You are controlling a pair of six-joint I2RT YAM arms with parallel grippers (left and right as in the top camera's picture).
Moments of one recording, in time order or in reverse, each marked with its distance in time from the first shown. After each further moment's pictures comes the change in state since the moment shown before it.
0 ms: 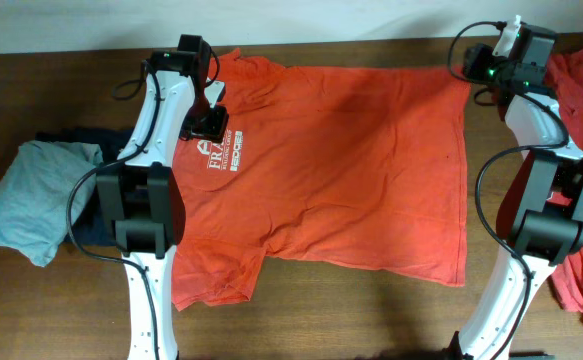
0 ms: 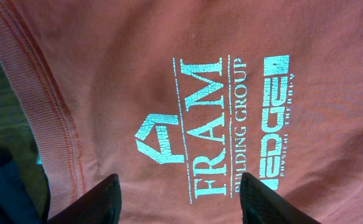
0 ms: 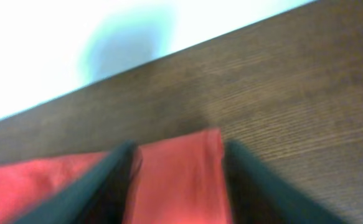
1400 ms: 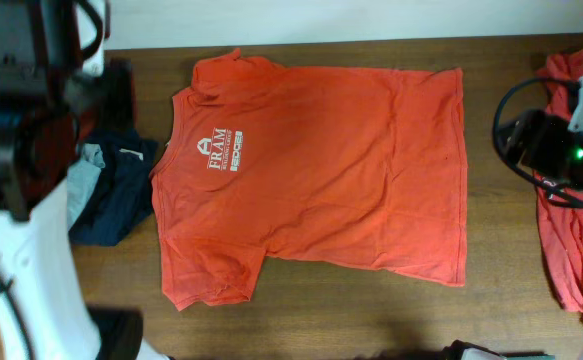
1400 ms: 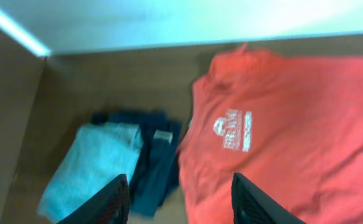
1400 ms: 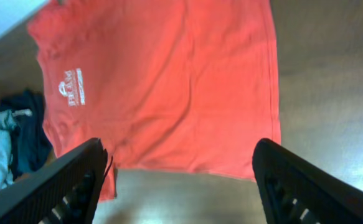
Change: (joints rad) left arm -0.001 -0.748 0.335 -0.384 -0.208 -0.142; right arm -0.079 -0.924 -0.030 -1.308 -0.158 -0.077
